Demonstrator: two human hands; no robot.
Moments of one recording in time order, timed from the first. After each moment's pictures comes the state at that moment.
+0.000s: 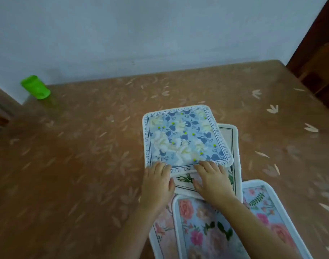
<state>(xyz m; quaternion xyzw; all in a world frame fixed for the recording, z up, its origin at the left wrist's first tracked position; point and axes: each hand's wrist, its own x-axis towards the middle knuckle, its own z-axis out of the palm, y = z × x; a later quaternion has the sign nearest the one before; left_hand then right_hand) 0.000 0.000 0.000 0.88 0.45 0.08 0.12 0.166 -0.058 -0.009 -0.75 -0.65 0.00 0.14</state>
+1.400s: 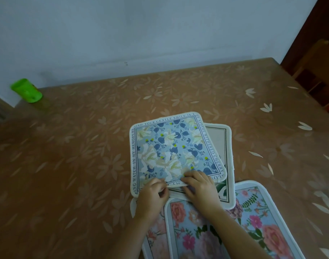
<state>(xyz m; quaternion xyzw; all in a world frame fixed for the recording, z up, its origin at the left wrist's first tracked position) 0.003 -0.011 -0.034 0.82 0.45 0.25 0.26 0.162 -0.068 -0.040 -0.70 -0.63 0.09 0.32</state>
